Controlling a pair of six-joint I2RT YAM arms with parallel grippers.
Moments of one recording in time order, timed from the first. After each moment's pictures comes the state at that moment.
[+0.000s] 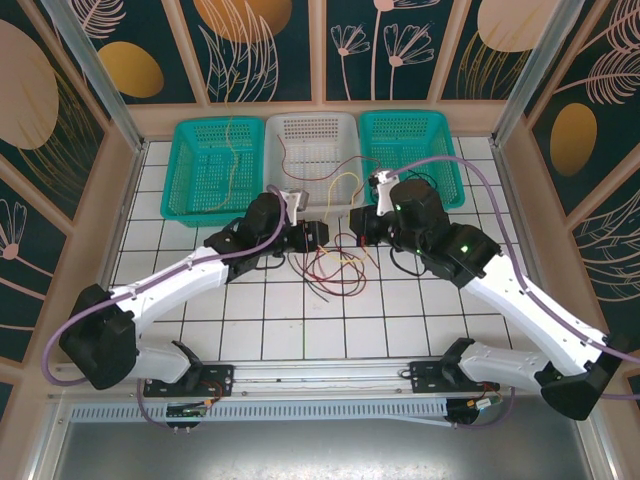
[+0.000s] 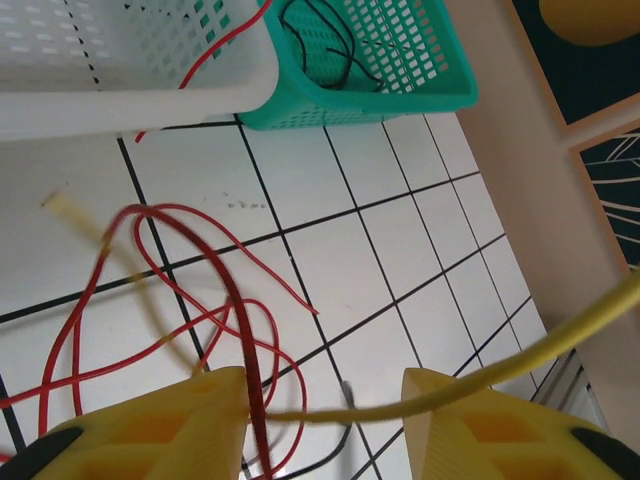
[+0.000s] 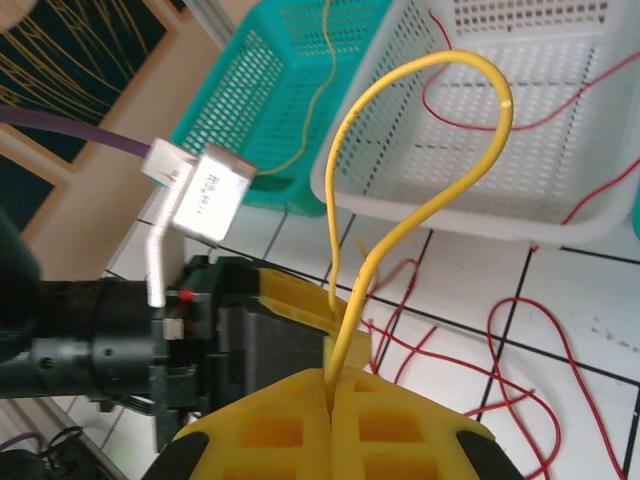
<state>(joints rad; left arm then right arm) -0.72 1.37 0.93 -0.11 0.26 -0.70 0.81 1.08 1.21 -0.61 -0.01 0.49</state>
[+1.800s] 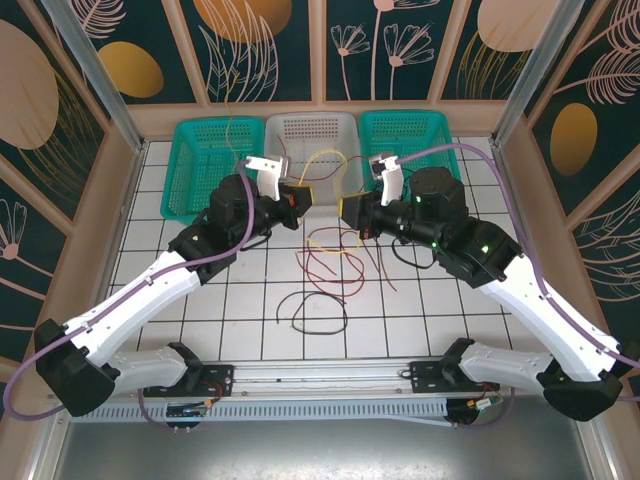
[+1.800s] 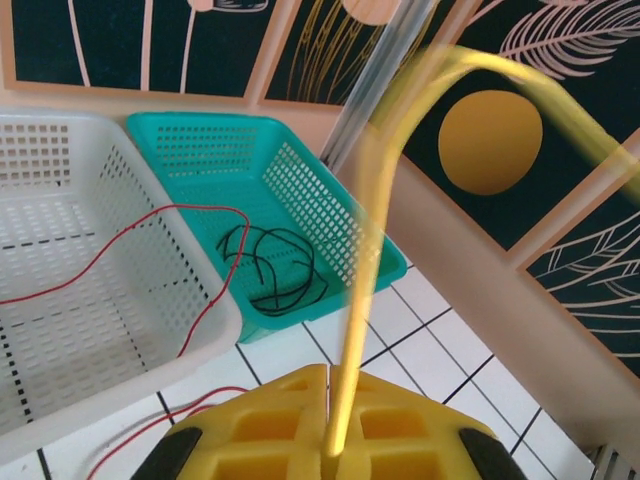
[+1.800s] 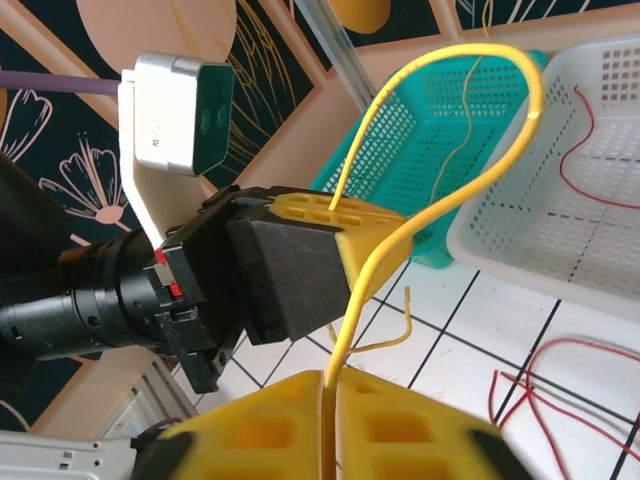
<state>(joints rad) -0.72 1.20 1.08 -0.10 0.09 -0.47 0.82 1.07 1.33 -0.57 -0.15 0.49</state>
